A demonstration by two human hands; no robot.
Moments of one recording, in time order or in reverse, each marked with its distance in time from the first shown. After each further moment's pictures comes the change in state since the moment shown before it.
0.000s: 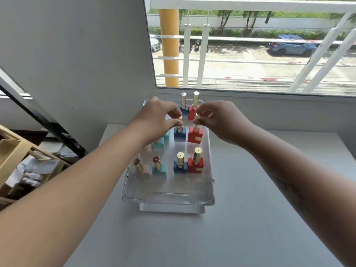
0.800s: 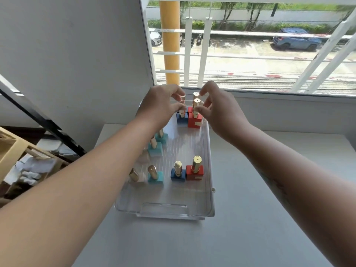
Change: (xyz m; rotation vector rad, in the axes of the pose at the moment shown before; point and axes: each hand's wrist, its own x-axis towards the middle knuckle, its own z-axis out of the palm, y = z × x) left_hand 0.052 -0.002 0.015 -0.092 0.216 0.019; right_hand 0.036 0.017 0.011 -0.014 0.190 0.003
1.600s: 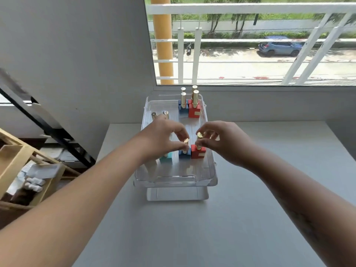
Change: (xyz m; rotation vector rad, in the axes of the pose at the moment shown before) left_hand -0.113 0.019 -0.044 0.011 -0.465 0.093; right_hand -0.114 -0.027 -0.011 0.047 -0.189 0.003
